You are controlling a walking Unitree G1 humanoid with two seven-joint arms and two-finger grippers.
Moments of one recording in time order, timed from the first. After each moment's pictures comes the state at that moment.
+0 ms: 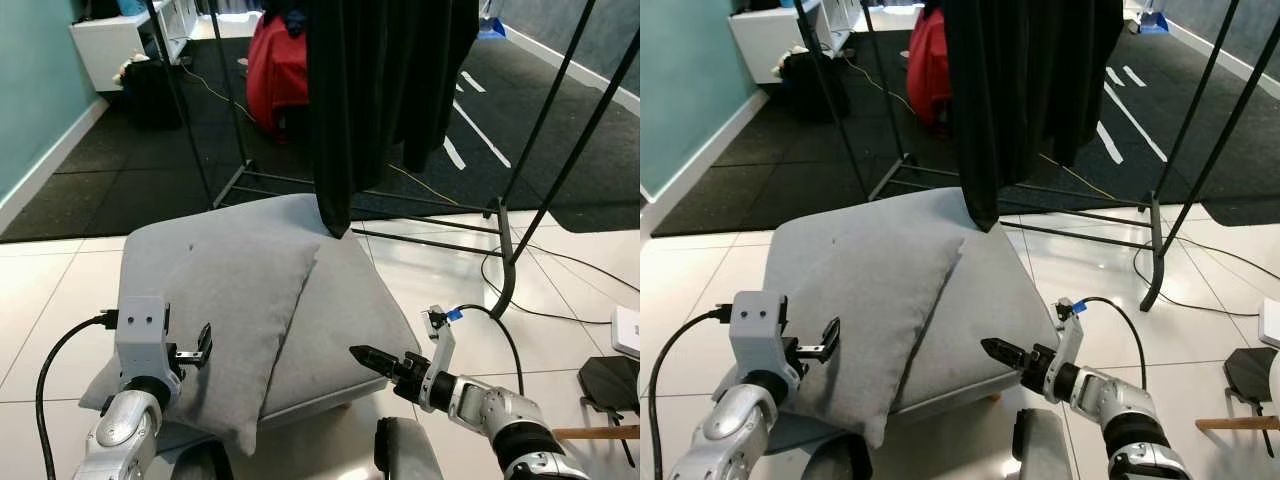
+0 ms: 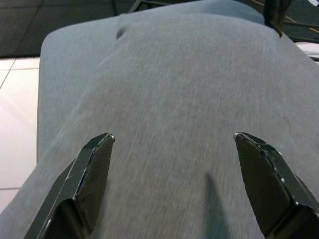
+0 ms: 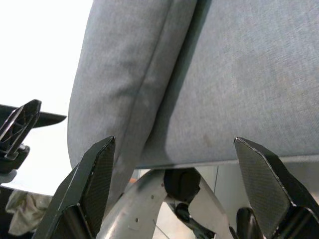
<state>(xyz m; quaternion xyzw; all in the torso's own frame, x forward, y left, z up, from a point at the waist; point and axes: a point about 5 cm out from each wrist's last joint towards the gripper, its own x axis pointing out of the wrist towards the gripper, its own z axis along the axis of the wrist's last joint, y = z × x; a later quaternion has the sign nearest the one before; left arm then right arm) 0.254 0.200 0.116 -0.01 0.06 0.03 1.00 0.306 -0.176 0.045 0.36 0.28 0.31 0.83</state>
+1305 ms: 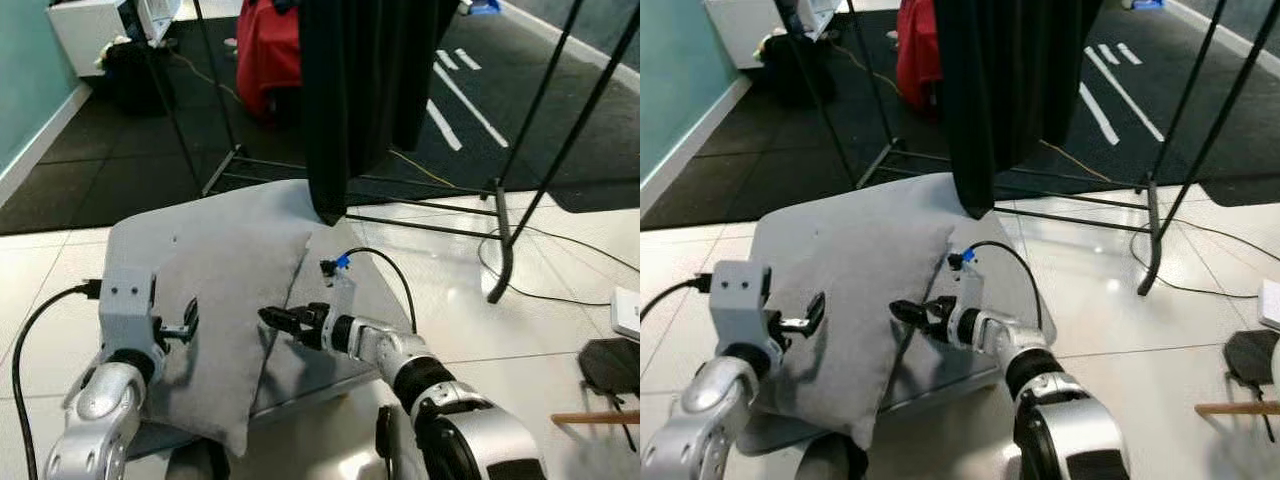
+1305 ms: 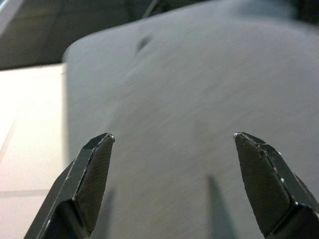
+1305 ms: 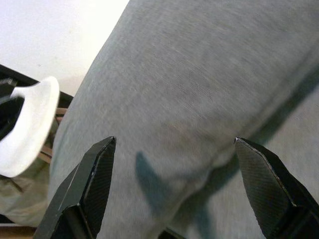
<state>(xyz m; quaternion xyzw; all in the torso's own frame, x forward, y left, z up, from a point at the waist) 0.256 0.222 0.137 0.04 0.06 0.06 1.00 0.354 -0.054 0.095 0.21 0.25 0.38 0.87</state>
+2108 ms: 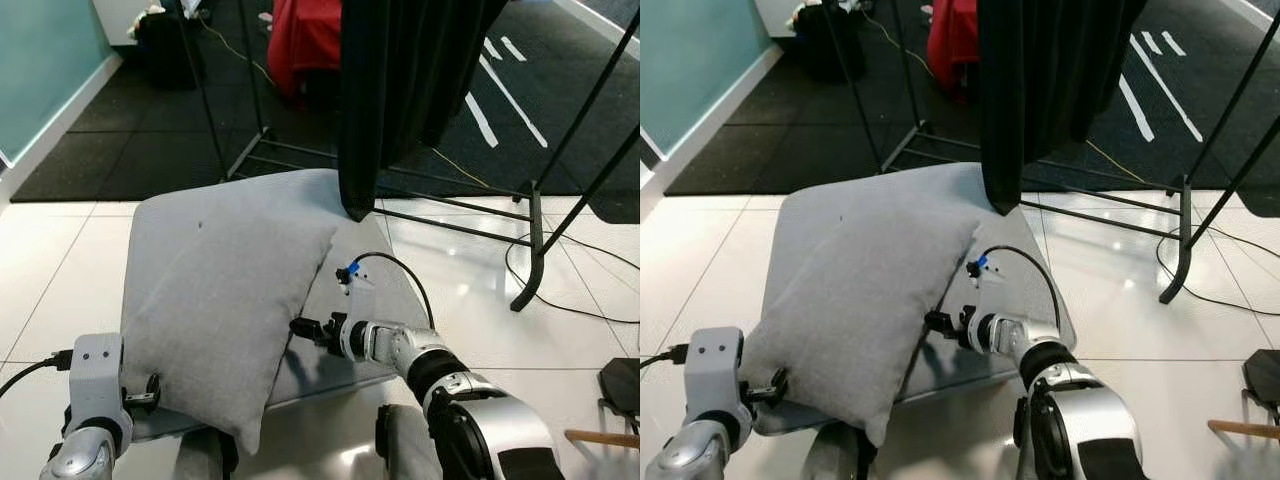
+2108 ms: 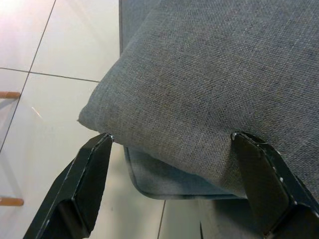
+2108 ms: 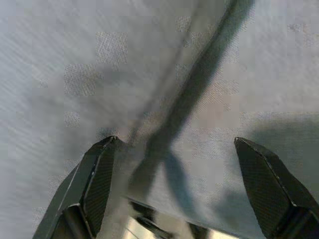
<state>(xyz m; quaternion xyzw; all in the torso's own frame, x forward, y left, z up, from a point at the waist) 0.221 0.244 0.083 0.02 0.20 0.15 0.97 0.356 -0.079 0.083 0.23 0.33 0.27 0.88</state>
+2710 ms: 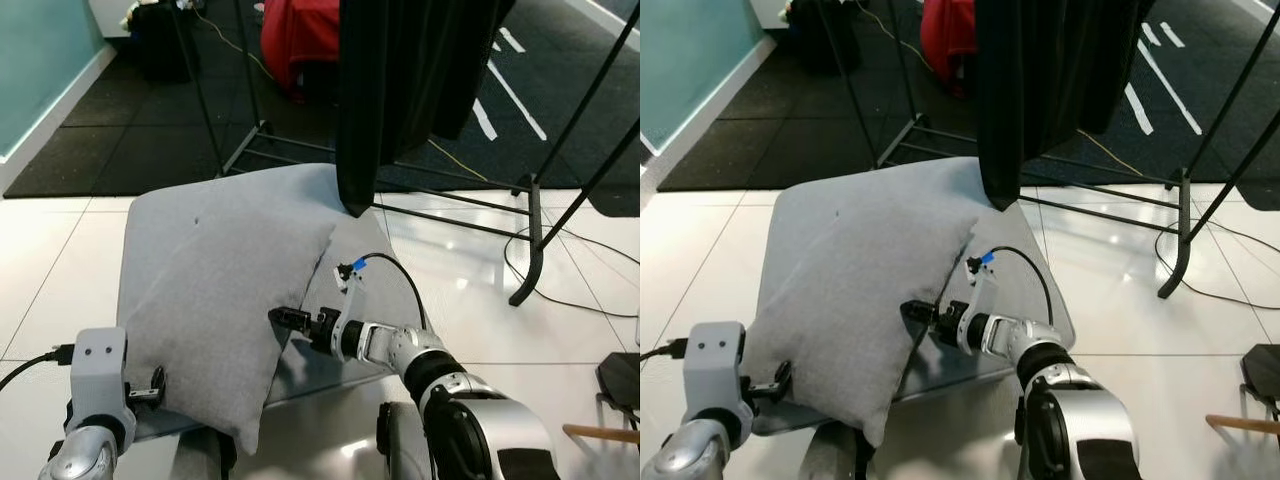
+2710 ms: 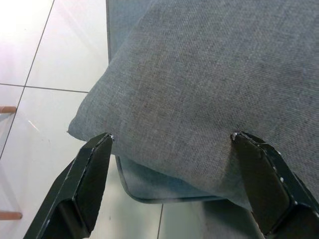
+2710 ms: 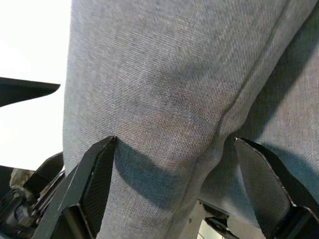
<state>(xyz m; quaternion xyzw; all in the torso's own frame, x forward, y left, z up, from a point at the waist) 0.211 0.237 0.098 0.03 0.18 0.13 0.97 0.346 -0.056 0.086 0.34 0.34 0.34 0.81</state>
